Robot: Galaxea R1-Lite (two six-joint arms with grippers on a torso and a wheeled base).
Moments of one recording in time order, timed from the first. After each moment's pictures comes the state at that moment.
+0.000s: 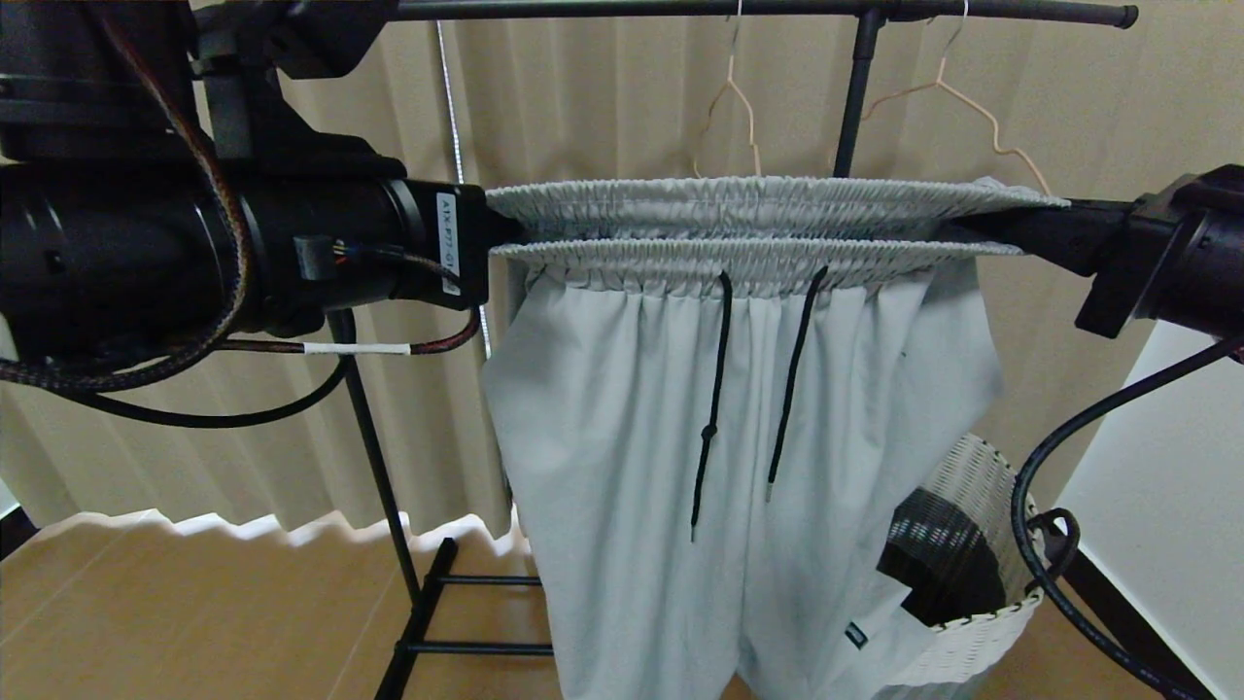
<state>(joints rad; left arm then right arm) -0.64 1.49 -1.28 -0.04 0.15 -0.01 0.36 1.31 -0.97 -0.33 0.20 -0.01</state>
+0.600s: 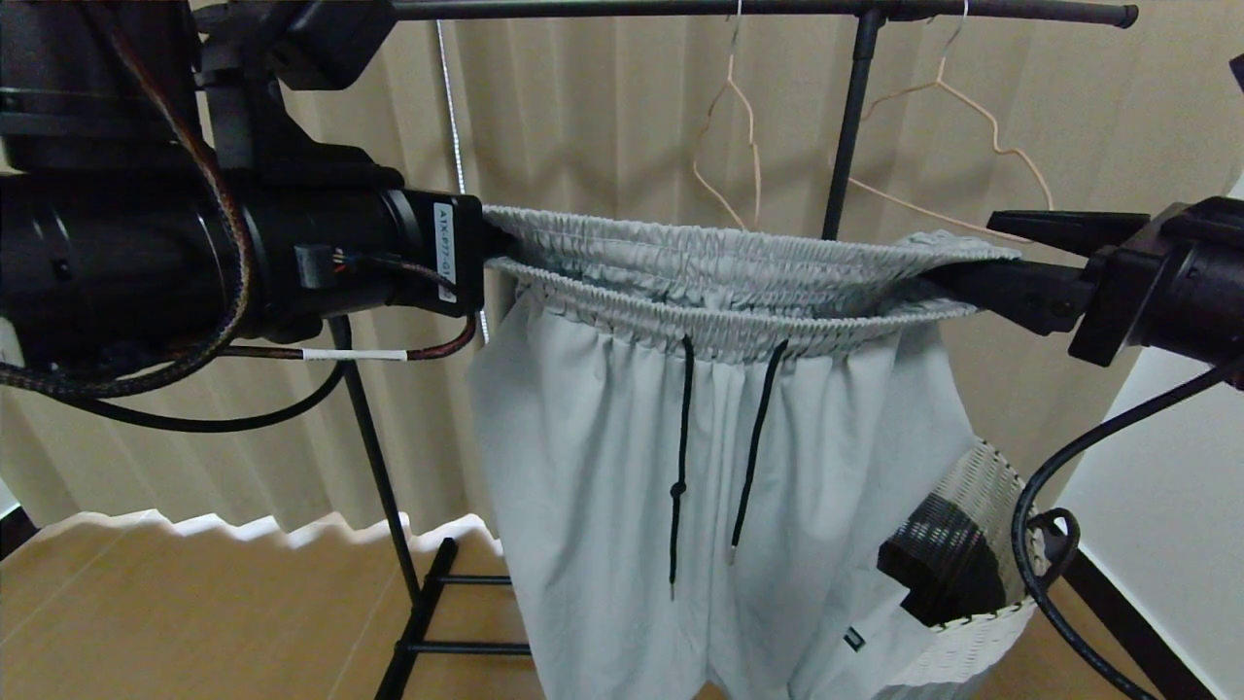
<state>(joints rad) -0.64 1.49 -1.27 -0.04 0.16 0.00 0.38 1.30 -0.93 -0.33 0.20 -0.01</state>
